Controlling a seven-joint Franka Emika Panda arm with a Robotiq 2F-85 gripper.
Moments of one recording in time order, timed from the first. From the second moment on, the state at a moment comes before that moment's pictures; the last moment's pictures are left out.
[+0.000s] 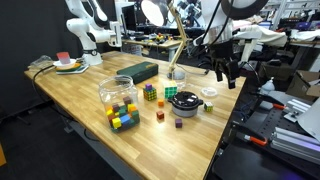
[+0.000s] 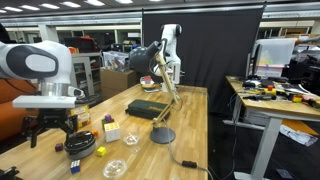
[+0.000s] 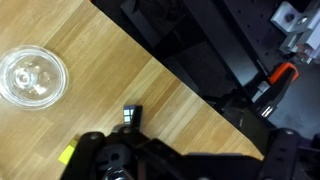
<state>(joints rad) 0.20 -0.08 -0.02 -2.80 -0.08 2.44 -0.70</state>
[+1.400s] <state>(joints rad) 0.06 0.26 0.07 -2.71 0.09 2.66 -0.90</state>
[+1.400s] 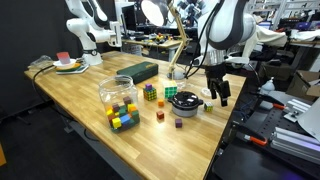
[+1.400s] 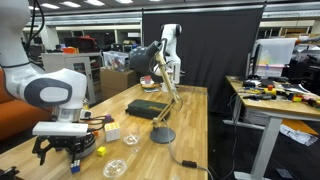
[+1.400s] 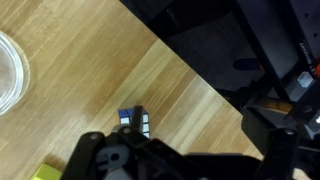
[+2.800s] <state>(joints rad) 0.04 0.34 0.08 -2.66 -0.18 2.75 -0.67</state>
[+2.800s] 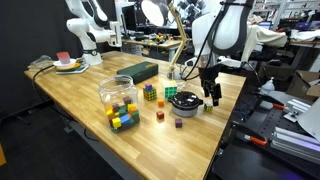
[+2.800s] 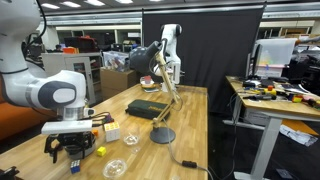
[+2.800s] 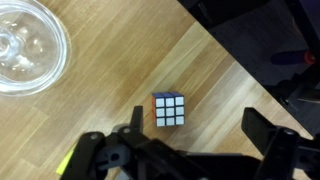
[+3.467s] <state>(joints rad) -0.04 0.46 0.13 -2.59 -0.17 2.75 -0.67</state>
